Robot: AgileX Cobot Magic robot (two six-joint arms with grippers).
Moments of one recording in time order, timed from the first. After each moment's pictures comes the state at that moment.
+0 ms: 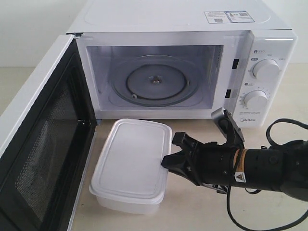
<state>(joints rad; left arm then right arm) 0.02 0.00 0.00 -0.14 0.29 0.17 0.47 1.84 -0.49 -0.74 -0.82 1.55</state>
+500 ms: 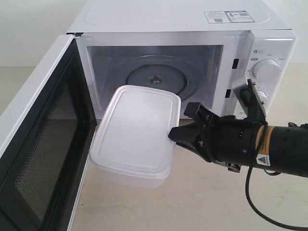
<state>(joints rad) 0.02 0.00 0.00 -0.14 0.29 0.17 0.47 1.53 -0.46 -0.76 -0.67 1.64</state>
